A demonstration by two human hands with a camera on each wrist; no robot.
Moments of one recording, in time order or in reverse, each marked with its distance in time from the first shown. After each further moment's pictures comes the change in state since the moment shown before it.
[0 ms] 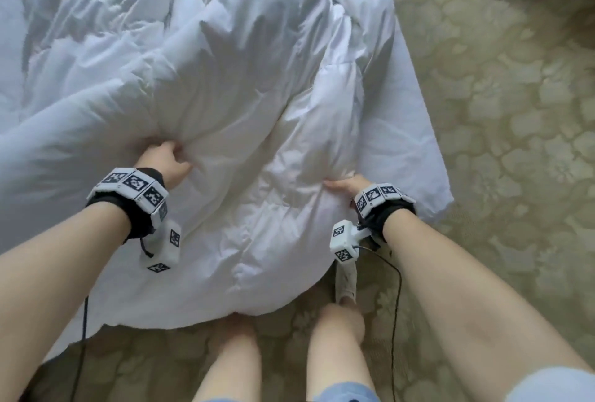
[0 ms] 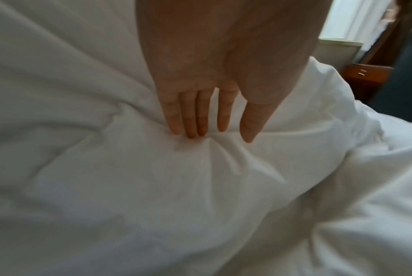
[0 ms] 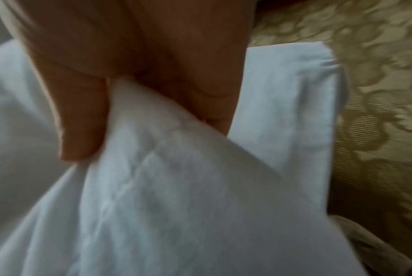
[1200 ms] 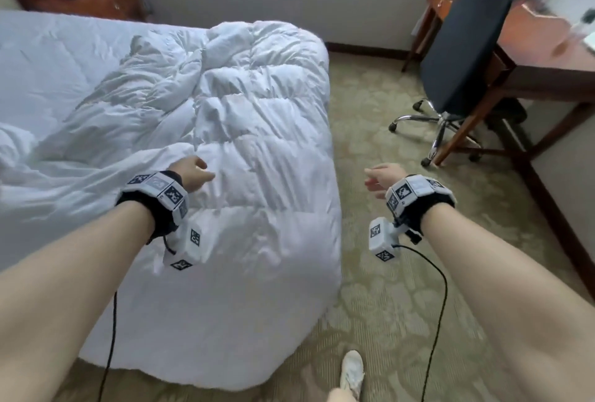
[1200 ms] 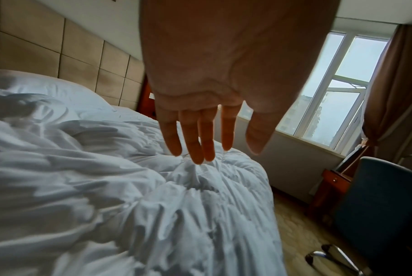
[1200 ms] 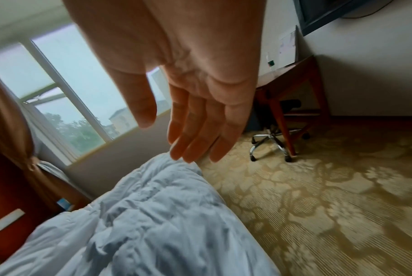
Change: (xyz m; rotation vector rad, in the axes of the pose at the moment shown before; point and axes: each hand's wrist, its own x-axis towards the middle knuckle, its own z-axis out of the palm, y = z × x) left_hand -0.268 0.303 0.017 -0.455 0.255 -0.003; right_hand -0.178 -0.053 -0.439 -0.150 0.091 -0.567
